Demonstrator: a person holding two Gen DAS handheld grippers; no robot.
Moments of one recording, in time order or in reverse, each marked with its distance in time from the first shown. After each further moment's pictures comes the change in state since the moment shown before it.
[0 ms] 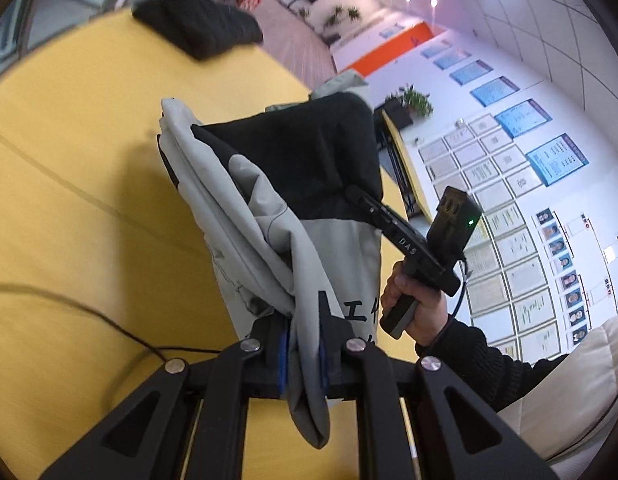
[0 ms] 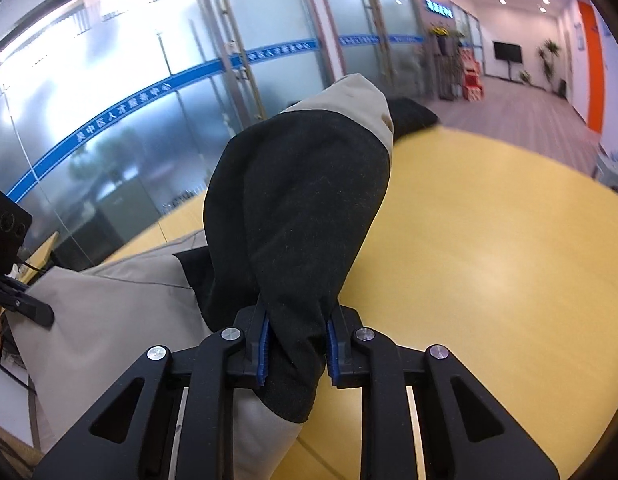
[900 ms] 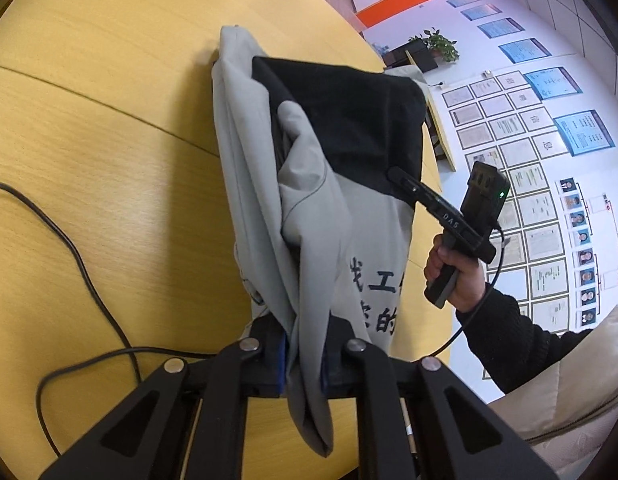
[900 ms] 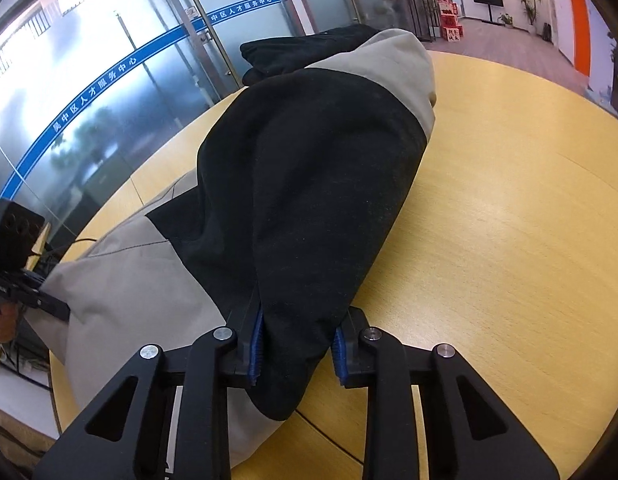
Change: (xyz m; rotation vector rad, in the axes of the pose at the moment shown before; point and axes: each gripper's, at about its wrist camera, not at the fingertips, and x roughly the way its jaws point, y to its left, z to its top) left arm 0.074 0.009 -0.091 -0.037 0.256 0.040; right arm -0.049 -0.078 -0.109 0.140 0.192 -0.039
